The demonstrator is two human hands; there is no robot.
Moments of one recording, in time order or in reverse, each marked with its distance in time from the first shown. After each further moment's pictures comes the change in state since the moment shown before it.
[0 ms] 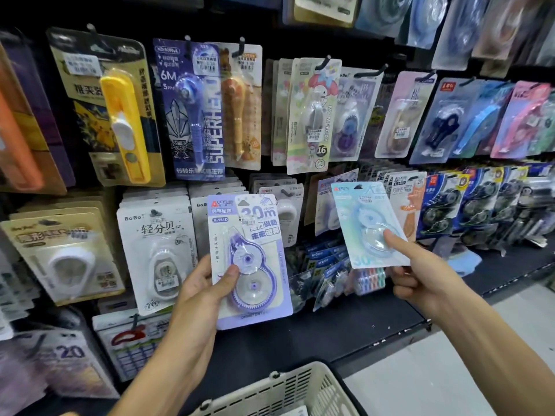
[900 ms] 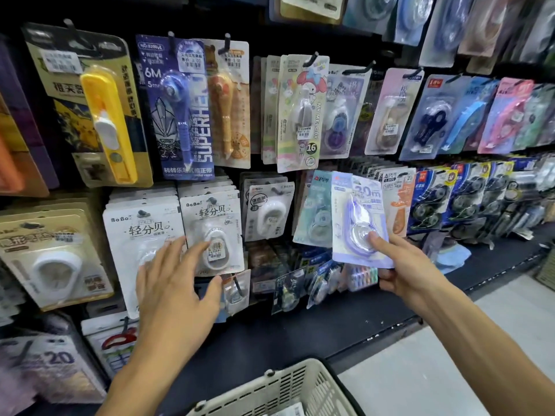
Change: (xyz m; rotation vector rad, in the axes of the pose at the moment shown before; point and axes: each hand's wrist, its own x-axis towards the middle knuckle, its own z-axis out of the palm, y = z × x) left_hand 0.004 0.016 -0.014 1.405 0.186 0.298; right_hand 0.006 0.009 0.004 -0.072 -0.068 -0.139
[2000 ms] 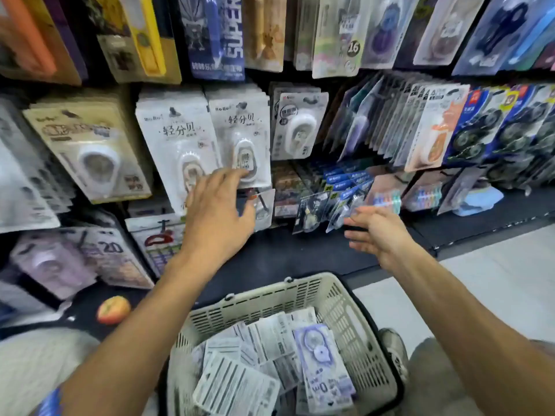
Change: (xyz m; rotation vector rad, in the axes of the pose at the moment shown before) left_hand -0.018 -0.016 0.019 0.028 -0.060 0.119; right_hand -0.021 0.088 0.045 -0.112 0.016 0.222
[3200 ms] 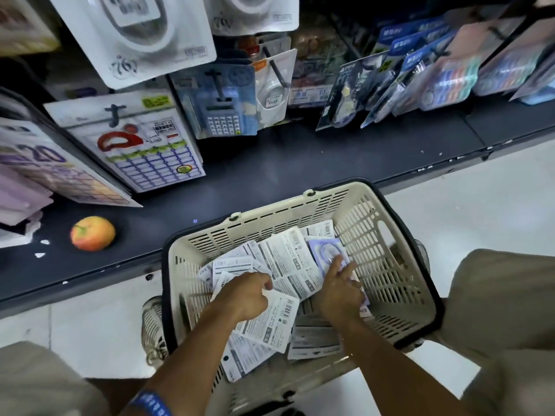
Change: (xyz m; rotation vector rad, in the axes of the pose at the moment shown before) left_hand -0.180 -0.136 0.206 -0.009 -1.226 -0.386; right_hand -0.017 0.354 0.064 -1.722 -0.082 0.146
